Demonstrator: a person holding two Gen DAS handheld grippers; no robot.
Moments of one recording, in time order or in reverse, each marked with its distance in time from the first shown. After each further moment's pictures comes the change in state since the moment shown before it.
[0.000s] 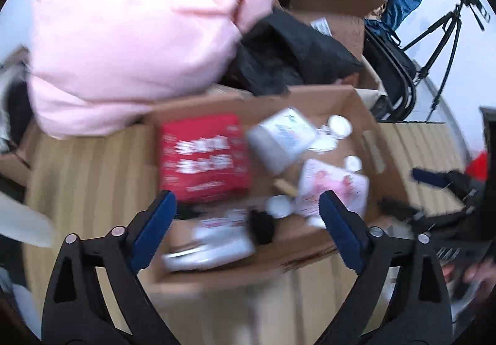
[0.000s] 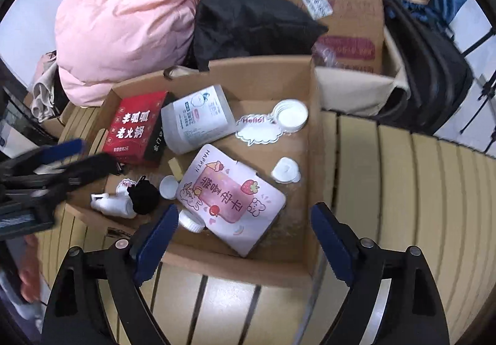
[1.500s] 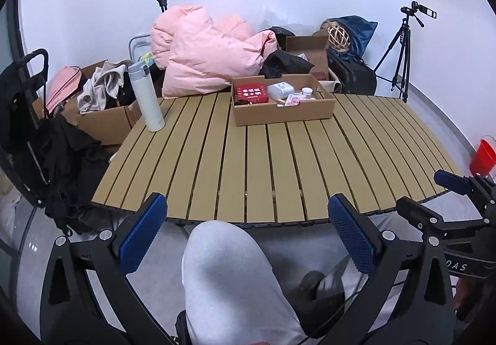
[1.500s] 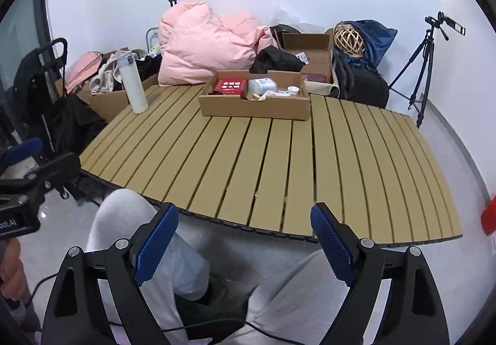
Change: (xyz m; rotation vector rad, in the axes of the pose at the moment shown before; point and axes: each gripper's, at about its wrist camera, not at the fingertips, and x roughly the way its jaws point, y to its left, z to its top) left arm -0.329 -0.025 -0.361 -0.028 -0.296 0.123; right arm -0.277 0.176 -0.386 -0.073 -0.336 -0.127
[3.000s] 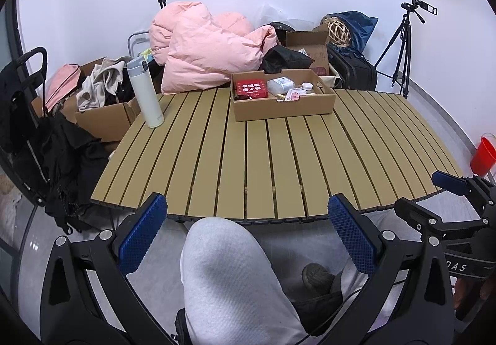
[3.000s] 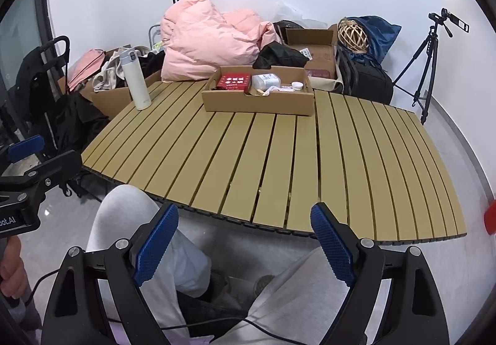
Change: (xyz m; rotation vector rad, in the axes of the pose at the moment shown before) left arm 0.004 0.001 -0.006 0.004 0.019 -0.001; right arm 0.006 -0.001 -0.003 0.006 0.015 0.026
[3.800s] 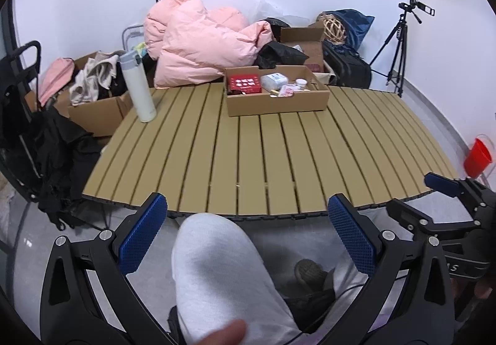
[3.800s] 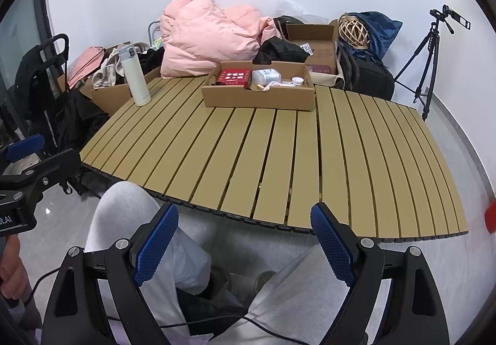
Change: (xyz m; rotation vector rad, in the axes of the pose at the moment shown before) left arm 0.002 0.003 -0.001 -0.015 0.027 -0.055; right arm 0.005 0.001 -0.002 0.005 0.019 0.002
